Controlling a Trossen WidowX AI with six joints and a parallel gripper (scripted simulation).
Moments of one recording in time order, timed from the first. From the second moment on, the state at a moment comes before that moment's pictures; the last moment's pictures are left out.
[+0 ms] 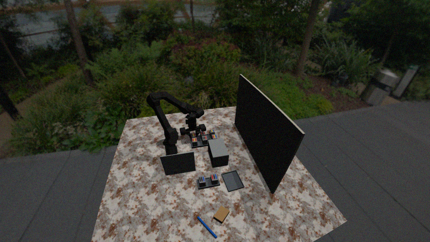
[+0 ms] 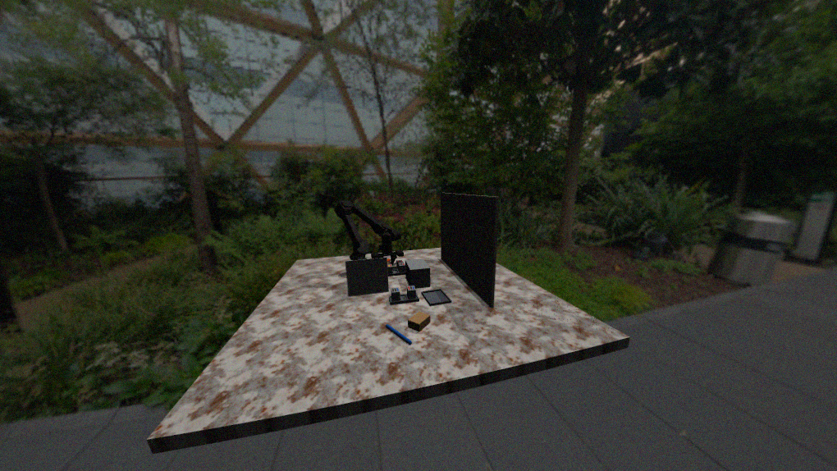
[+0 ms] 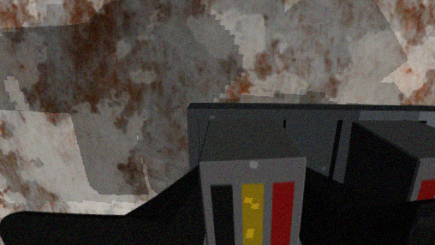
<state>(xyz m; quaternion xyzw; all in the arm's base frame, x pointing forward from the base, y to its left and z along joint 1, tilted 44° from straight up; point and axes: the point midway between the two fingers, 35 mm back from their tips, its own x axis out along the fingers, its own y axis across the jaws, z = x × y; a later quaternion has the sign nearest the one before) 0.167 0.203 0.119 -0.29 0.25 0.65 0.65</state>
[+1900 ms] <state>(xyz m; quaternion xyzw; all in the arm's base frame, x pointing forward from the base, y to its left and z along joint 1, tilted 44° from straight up) 0.189 0.082 0.219 -0.29 0.27 0.64 0.66</state>
